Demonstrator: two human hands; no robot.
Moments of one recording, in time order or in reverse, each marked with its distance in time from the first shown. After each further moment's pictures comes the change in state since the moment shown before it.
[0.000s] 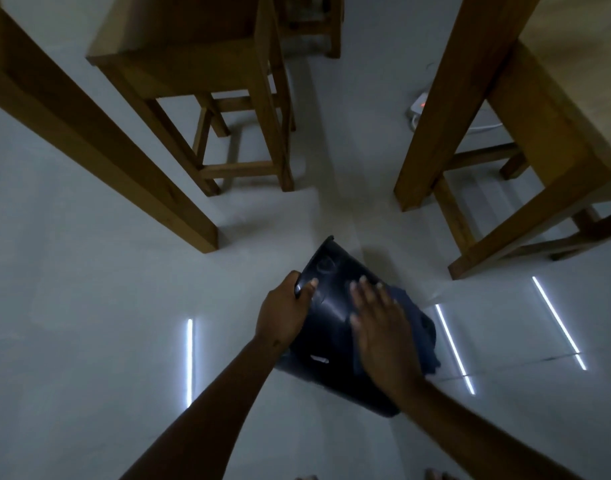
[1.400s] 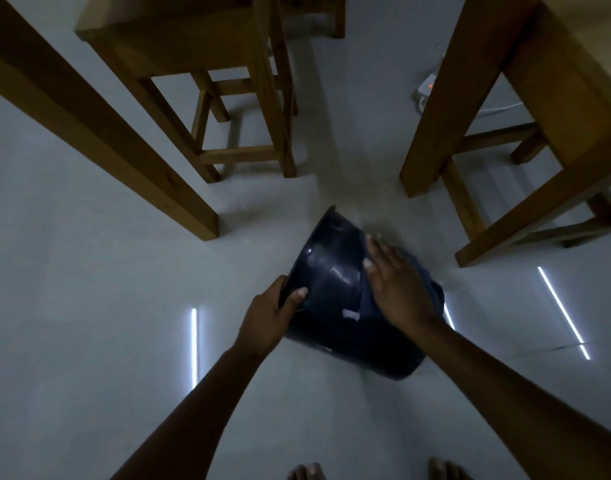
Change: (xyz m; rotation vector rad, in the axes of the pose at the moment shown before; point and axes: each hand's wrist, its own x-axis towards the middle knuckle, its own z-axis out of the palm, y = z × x) left_hand -0.019 -0.027 -0.012 -0.159 -0.102 -0.012; right_hand 0.063 0.025 -0.023 0.012 0.039 0.009
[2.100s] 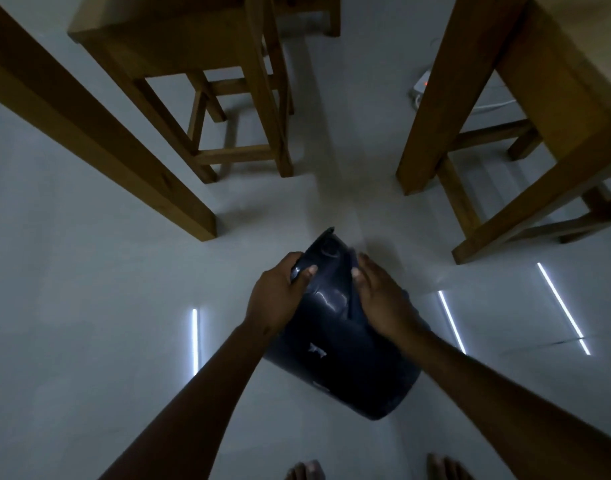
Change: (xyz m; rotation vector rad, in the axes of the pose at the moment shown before) left_hand 0.023 0.017 0.004 0.192 0.118 0.118; right_hand -0.016 -0.005 0.014 0.172 -0.083 -0.036
